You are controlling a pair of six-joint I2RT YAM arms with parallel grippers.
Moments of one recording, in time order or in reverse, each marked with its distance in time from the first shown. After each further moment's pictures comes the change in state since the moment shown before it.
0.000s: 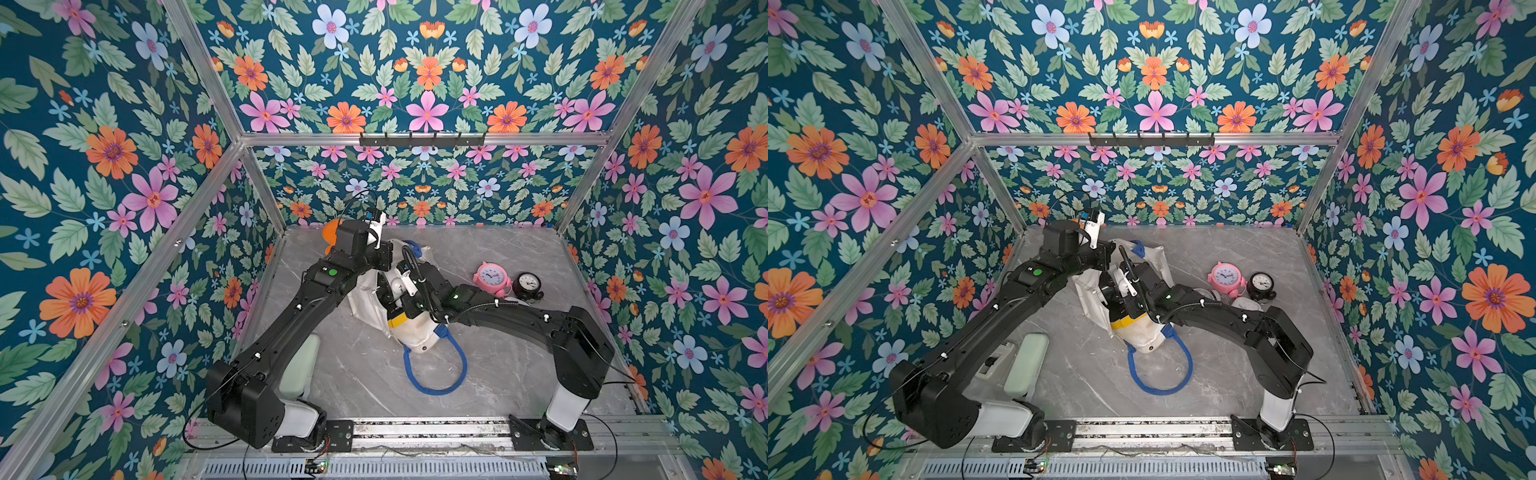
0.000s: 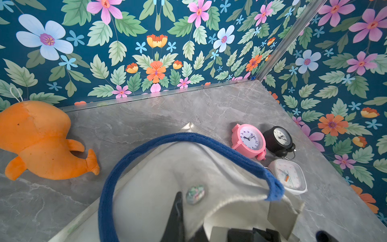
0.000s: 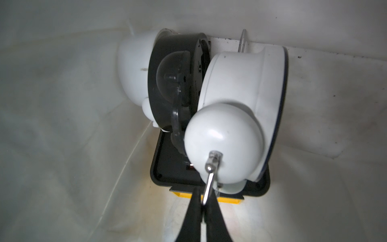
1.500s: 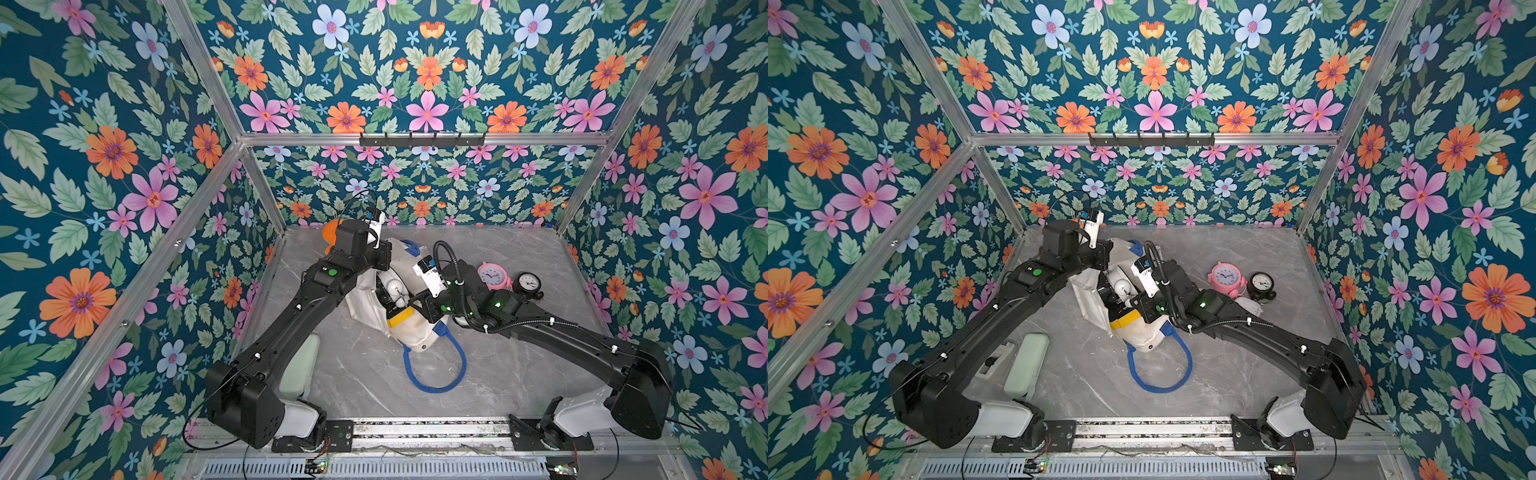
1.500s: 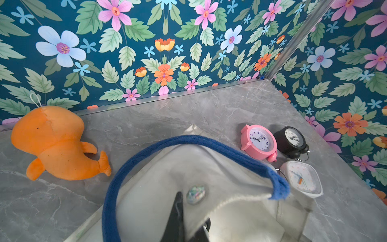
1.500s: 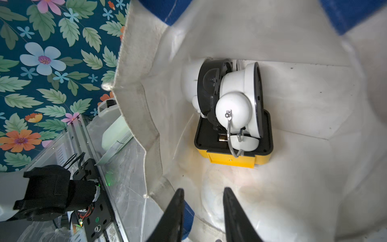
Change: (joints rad) left arm 0.000 0.002 0.007 -0.005 -0.043 0.034; right arm -0.013 -0.307 -0.132 -0.045 -0.160 0.052
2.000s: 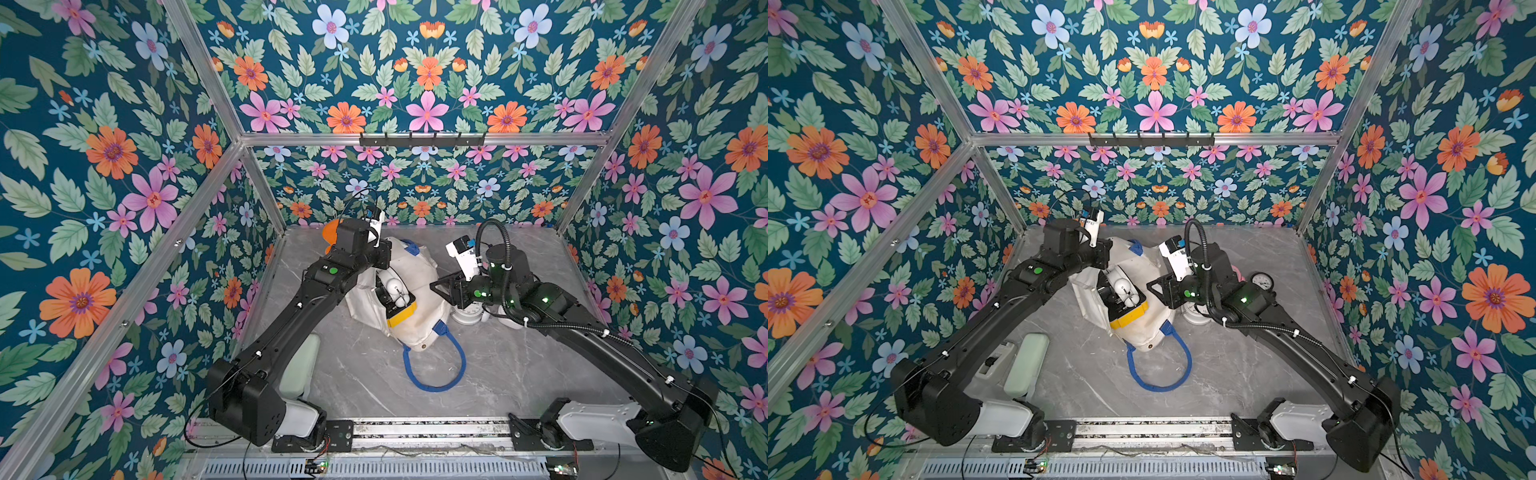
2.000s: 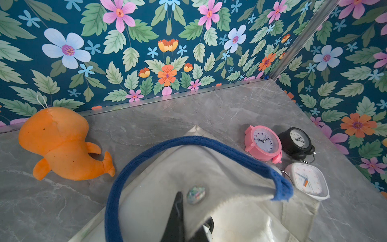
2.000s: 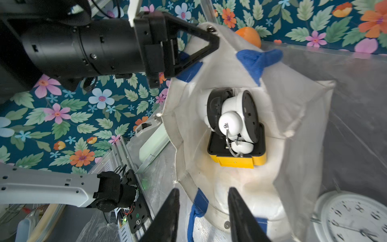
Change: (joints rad) left arm 0.000 0.013 0.016 -0.008 -0.019 0.011; right arm -0.152 -0.201 0.034 -0.095 -0.204 0.058
